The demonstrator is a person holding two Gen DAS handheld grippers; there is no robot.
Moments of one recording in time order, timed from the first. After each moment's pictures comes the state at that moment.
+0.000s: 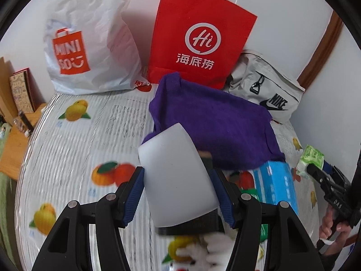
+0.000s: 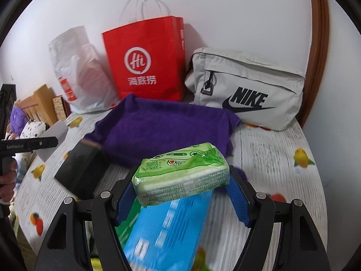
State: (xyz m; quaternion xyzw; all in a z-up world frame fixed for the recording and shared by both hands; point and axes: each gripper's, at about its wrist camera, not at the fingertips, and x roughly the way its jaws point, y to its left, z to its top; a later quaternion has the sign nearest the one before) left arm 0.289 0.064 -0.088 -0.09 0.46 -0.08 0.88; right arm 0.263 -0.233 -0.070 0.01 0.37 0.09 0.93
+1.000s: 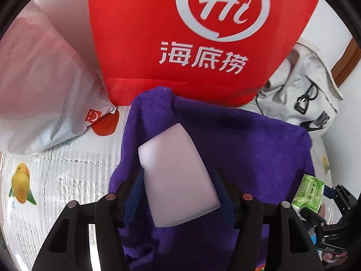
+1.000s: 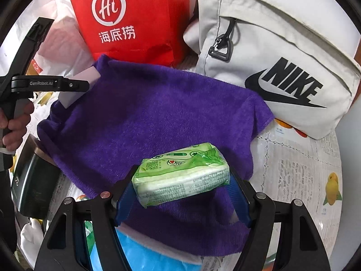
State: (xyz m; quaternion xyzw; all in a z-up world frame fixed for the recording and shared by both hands) left arm 0.483 0.014 -0.157 -0.05 0.53 -0.09 0.84; right arm 0.399 -0.227 -0.147 -0.04 0.49 0.12 0.86
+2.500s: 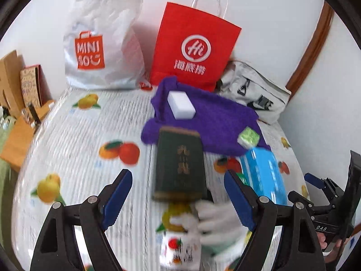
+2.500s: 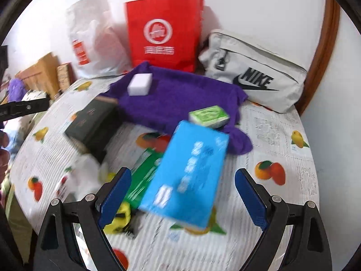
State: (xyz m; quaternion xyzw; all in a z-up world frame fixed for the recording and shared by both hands) left arm 0.198 0.068 -0.079 -0.11 0.43 -0.08 0.89; right arm 0.186 -0.196 -0.081 -0.06 0.42 0.09 0.90
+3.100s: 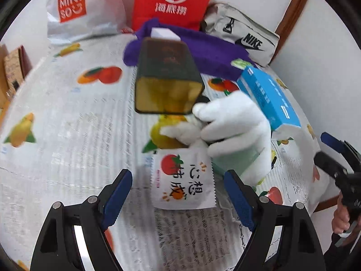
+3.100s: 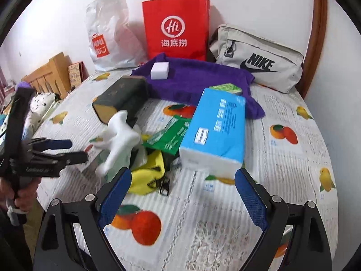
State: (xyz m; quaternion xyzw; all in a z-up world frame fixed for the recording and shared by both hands) left arm 0.141 0.043 -0.172 -0.06 0.50 -0.14 0.85; right arm 0.103 -0.176 -0.109 -0.03 0.41 0.09 0.91
